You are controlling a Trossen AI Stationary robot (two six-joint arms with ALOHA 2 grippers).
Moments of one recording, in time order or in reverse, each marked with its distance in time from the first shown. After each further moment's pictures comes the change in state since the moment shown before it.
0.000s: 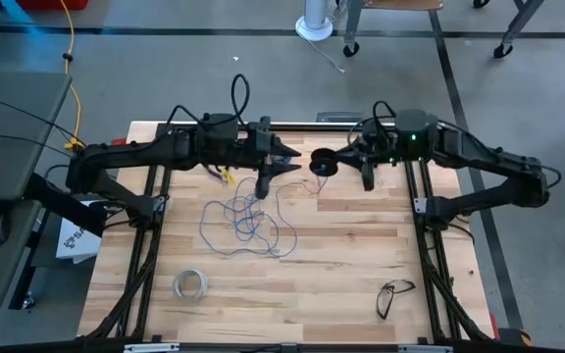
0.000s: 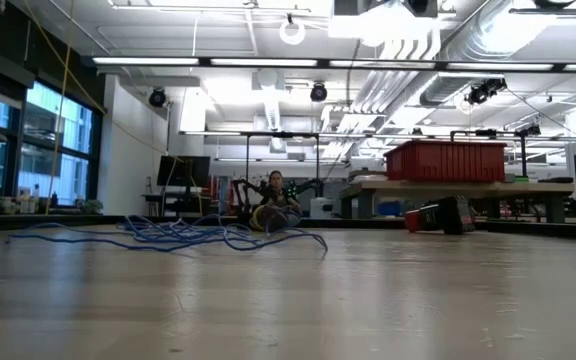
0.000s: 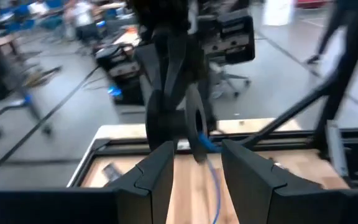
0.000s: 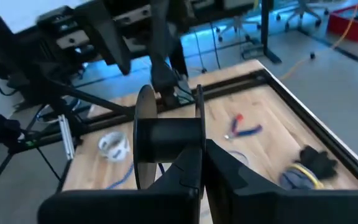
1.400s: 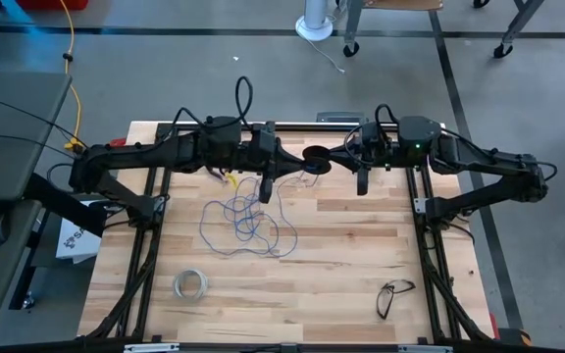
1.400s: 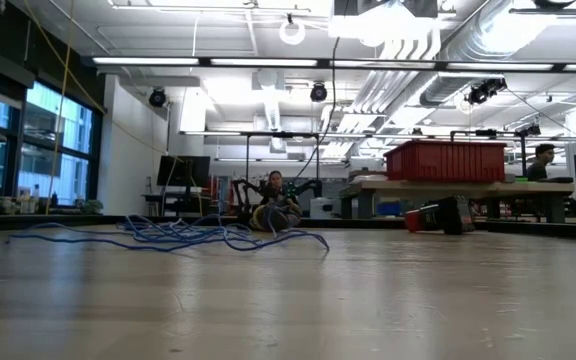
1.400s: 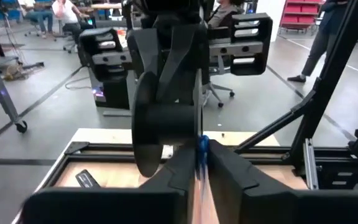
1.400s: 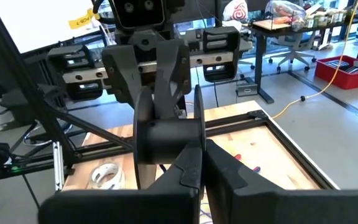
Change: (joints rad) left arm -0.018 0.028 0.022 0.039 0.017 -0.116; right arm 0.130 0.026 0.000 0.178 0.149 -0.042
